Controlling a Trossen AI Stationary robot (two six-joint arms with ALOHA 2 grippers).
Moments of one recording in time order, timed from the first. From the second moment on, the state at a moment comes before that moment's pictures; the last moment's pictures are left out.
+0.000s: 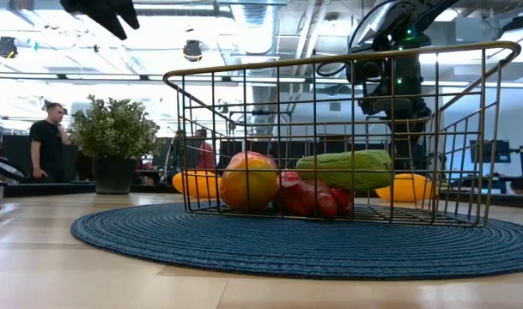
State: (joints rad) left arm -0.20 1.05 1.27 -1.33 -0.62 -0.85; right arm -0.61 1.49 1.10 -1.10 0.13 0.13
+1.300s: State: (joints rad) left arm -0.20 1.05 1.27 -1.33 -0.64 -0.94; right arm -0.73 1.49 0.98 -0.92 0.16 -0.19
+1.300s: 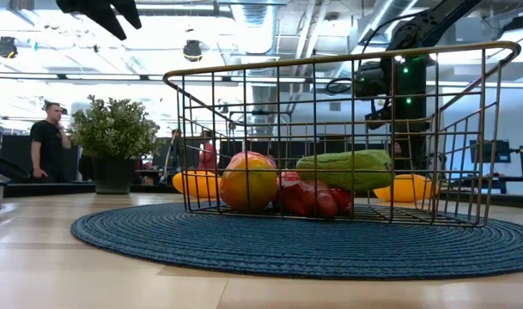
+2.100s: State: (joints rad) left arm -0.20 1.06 1.27 -1.33 -0.64 -0.94; right arm -0.76 1.49 0.96 -0.85 0.09 -0.19
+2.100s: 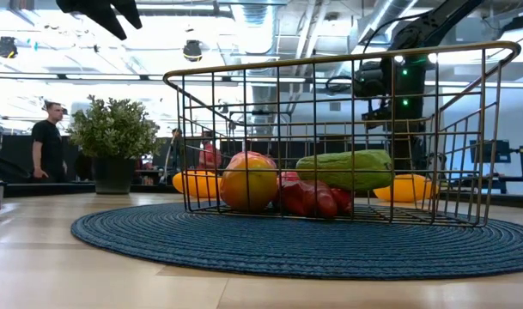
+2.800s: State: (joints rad) left arm -0.20 1.06 1.27 -1.33 -0.64 -0.95; right arm -0.76 1.49 0.90 -0.79 0.11 -0.13
